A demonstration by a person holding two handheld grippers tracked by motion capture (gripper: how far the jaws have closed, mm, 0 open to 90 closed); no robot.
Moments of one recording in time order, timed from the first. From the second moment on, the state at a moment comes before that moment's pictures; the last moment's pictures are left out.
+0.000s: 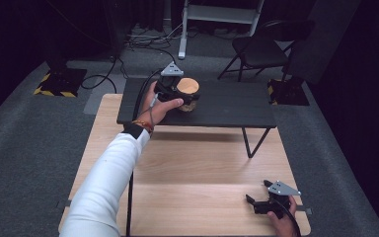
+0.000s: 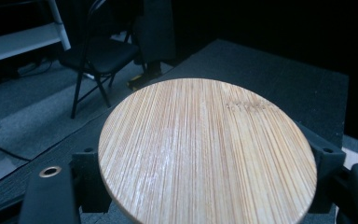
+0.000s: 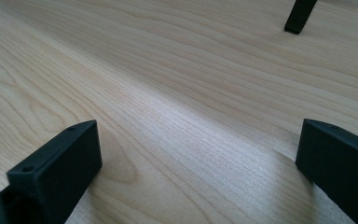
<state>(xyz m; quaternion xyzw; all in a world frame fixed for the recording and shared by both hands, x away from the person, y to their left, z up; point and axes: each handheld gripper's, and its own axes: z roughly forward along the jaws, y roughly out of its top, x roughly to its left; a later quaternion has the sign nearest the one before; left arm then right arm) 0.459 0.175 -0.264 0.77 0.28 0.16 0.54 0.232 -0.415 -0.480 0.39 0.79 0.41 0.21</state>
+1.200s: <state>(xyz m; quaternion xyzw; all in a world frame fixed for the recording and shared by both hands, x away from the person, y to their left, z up) 0.314 0.232 -0.250 0.79 0.30 0.23 0.49 0.232 -0.415 -0.480 0.39 0.79 0.41 0.21</state>
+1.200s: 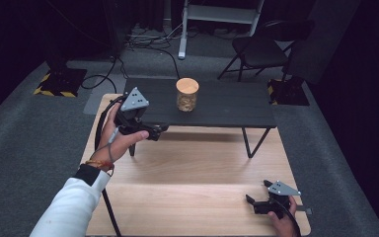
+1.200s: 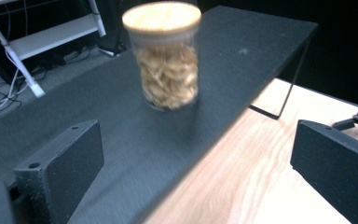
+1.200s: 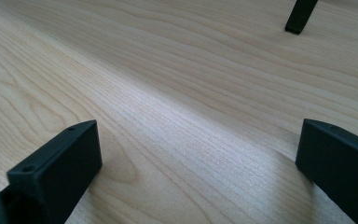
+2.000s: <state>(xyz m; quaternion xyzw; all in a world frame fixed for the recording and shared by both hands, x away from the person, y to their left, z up) 0.251 0.253 -0.375 0.78 0.32 0.22 0.49 0.233 -0.416 -0.480 0.39 0.79 0.41 0.21</state>
